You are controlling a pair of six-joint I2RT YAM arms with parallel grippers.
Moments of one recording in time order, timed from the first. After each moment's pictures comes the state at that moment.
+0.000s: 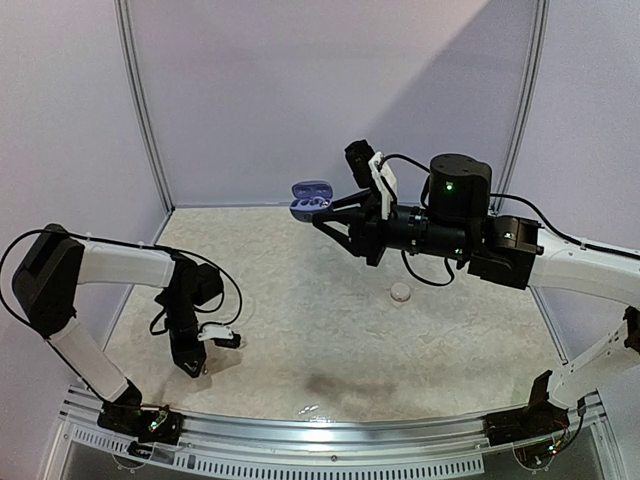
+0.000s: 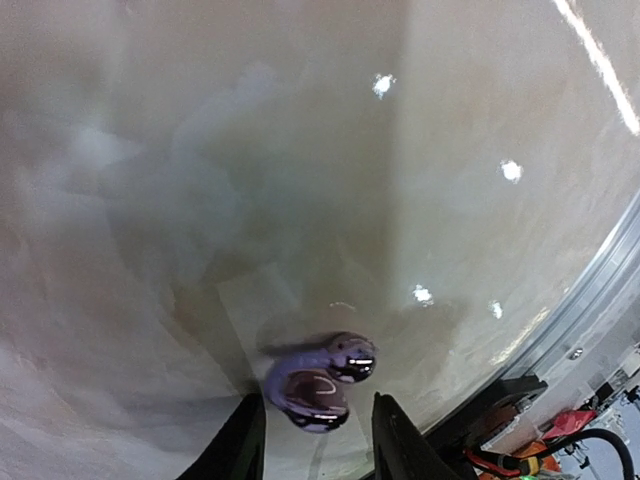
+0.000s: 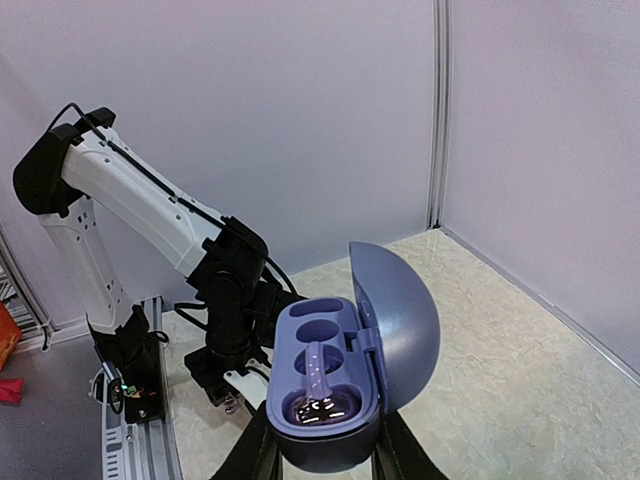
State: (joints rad) left arm -0.52 1.61 0.82 -1.09 0.11 0.62; right arm 1.06 1.38 1.23 0.05 -0.10 0.08
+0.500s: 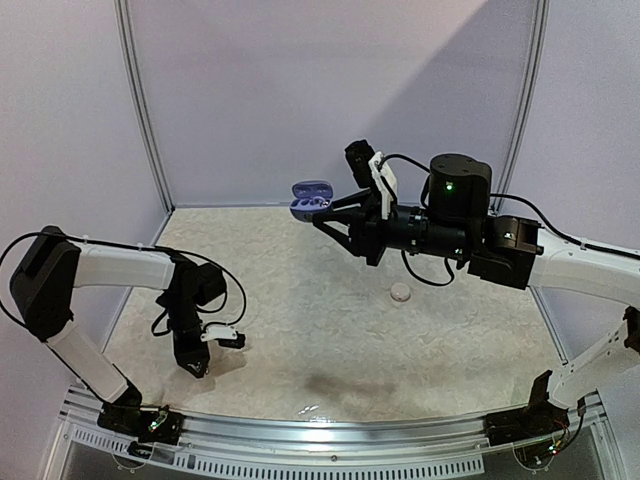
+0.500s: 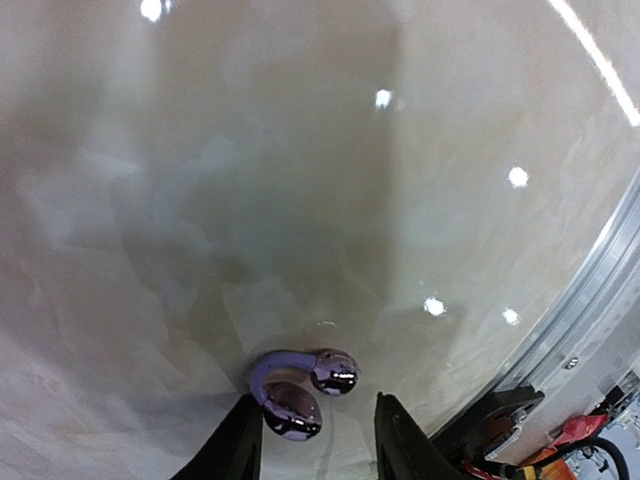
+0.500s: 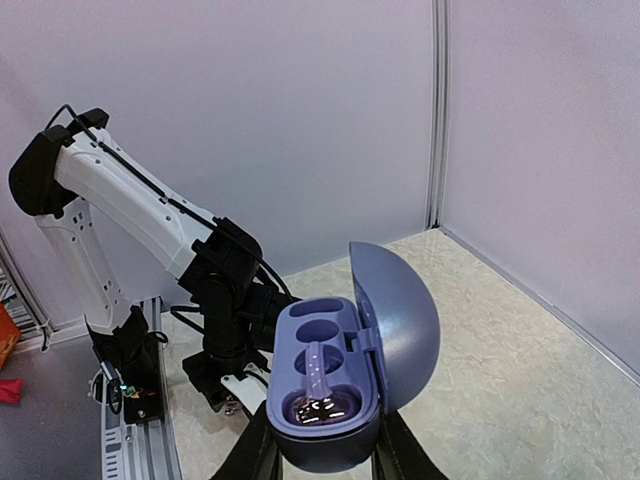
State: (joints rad) left arm -0.56 1.59 0.82 -1.06 0.13 0.63; right arm 1.06 1.38 1.23 0.05 -0.09 0.09
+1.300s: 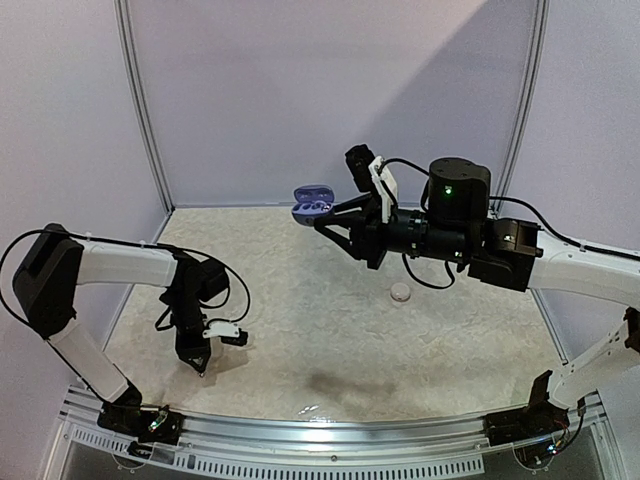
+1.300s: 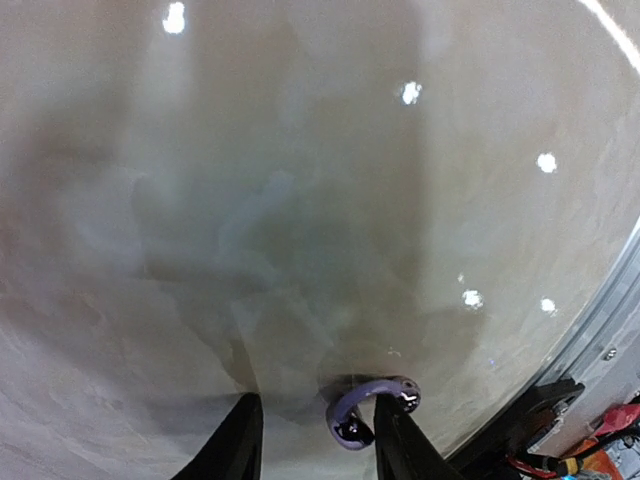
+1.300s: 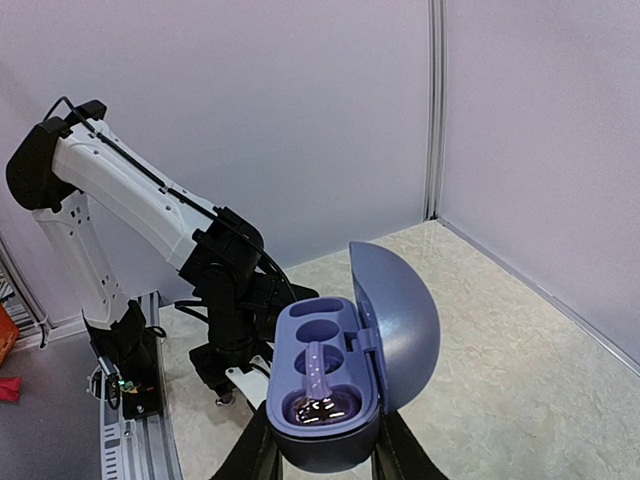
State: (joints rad) left arm -0.55 1.61 0.85 -1.04 0.08 0.72; right arm 1.06 1.38 1.21 0.05 -0.09 0.09
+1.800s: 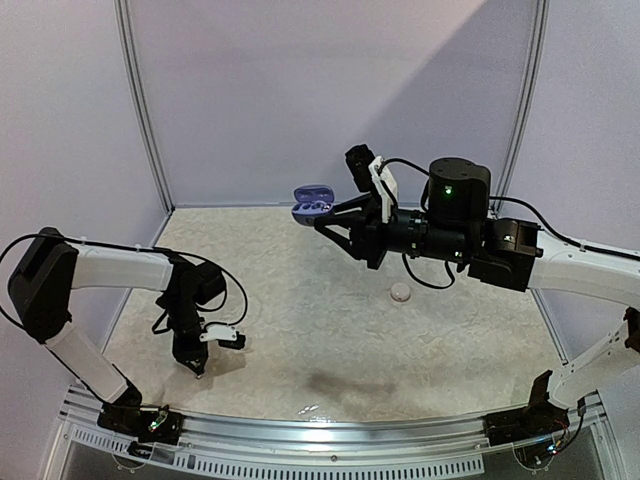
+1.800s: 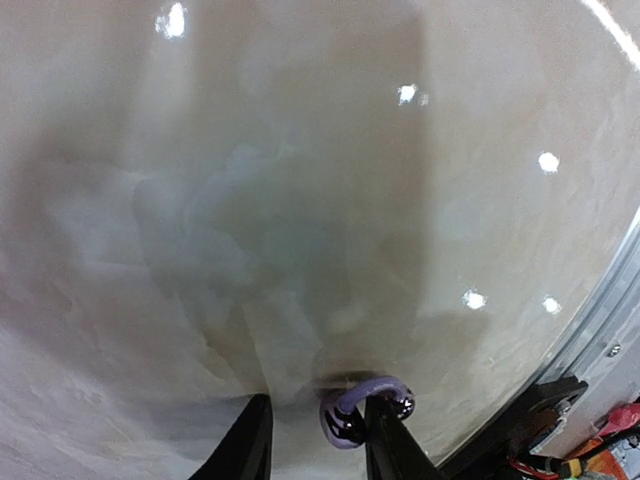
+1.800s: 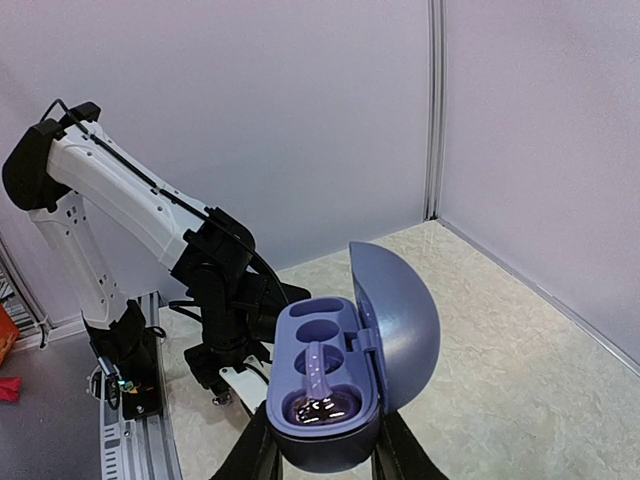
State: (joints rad) left arm -0.55 1.58 0.81 -1.02 0.08 0.73; right arm 1.06 1.38 1.21 0.05 -0.09 0.09
